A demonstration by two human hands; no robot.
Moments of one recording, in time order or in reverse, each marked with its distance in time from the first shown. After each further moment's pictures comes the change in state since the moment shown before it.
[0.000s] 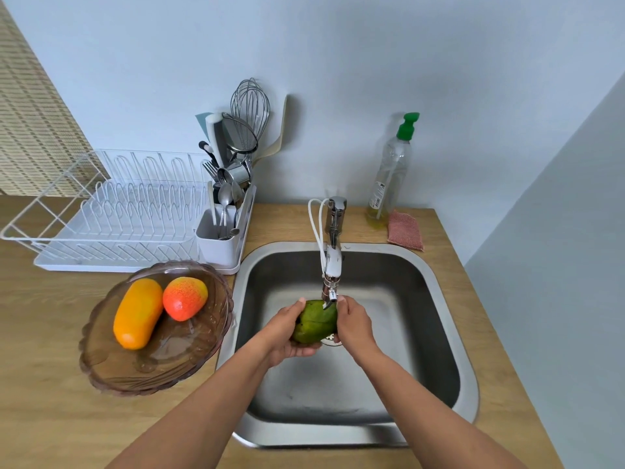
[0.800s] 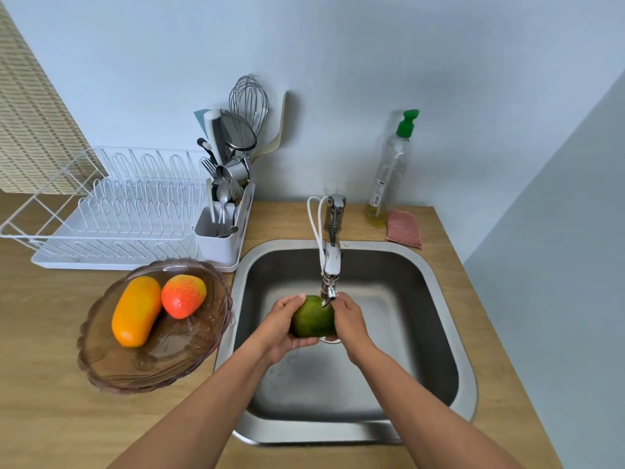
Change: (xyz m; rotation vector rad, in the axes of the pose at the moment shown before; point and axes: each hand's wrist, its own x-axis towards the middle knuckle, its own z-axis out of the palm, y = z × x) left_hand 0.006 -0.005 -0.001 -0.228 0.034 0.093; right_hand -0.004 -0.008 0.004 0.263 -0.101 0.118
